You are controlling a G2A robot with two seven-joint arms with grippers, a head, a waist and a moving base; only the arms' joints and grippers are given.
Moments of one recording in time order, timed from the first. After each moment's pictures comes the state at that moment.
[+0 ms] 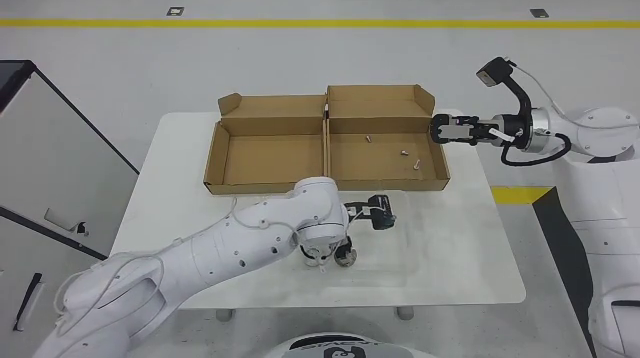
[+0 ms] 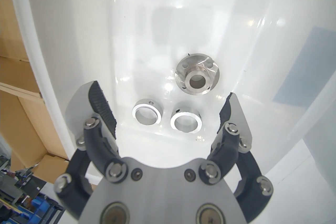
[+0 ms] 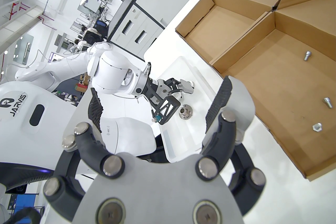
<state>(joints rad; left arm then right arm) 0.75 -1.27 -0.33 -1.65 0.84 -0.28 -1.40 -1.03 -0.92 1.43 -1.41 0.36 -0.38 1.44</state>
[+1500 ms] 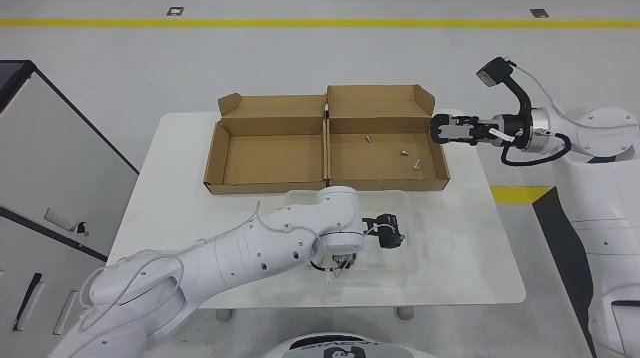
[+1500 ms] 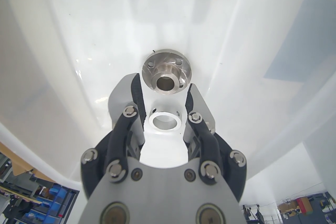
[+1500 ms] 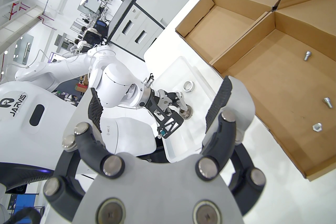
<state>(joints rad) 0.75 -1.37 -0.27 -1.57 0.81 -0.31 -1.50 -1.03 -0.92 1.43 -1.41 0.36 -0.38 1.44</state>
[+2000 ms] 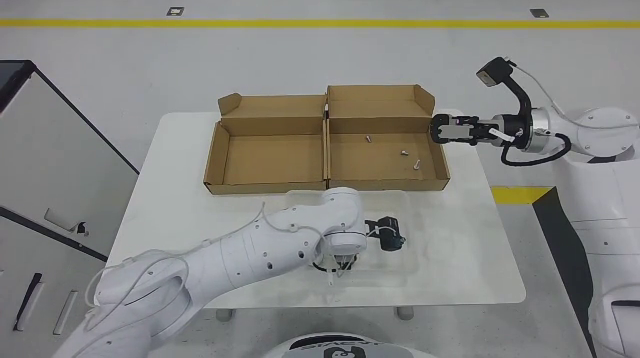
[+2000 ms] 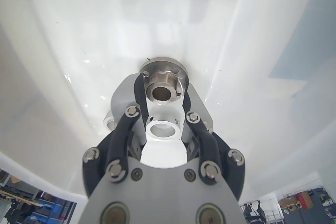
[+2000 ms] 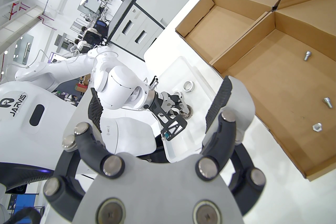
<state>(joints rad) 0.76 -1.39 -0.26 -1.53 0.81 -0.32 -1.50 -1.03 -0.92 1.43 -1.41 0.36 -0.38 1.44</state>
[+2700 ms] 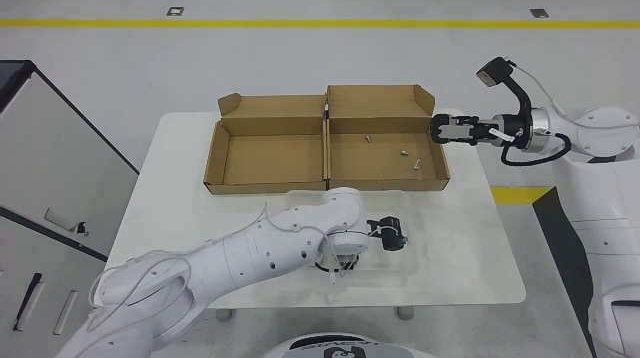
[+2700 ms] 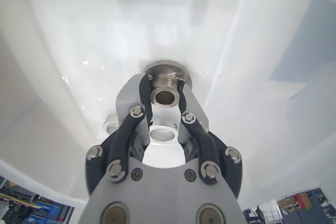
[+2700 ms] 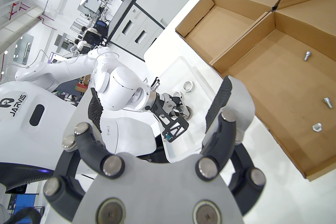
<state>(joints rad) 0.76 -1.40 -0.27 -1.52 0.81 -0.32 -1.49 -1.03 -0.92 1.43 -1.41 0.36 -0.38 1.44</state>
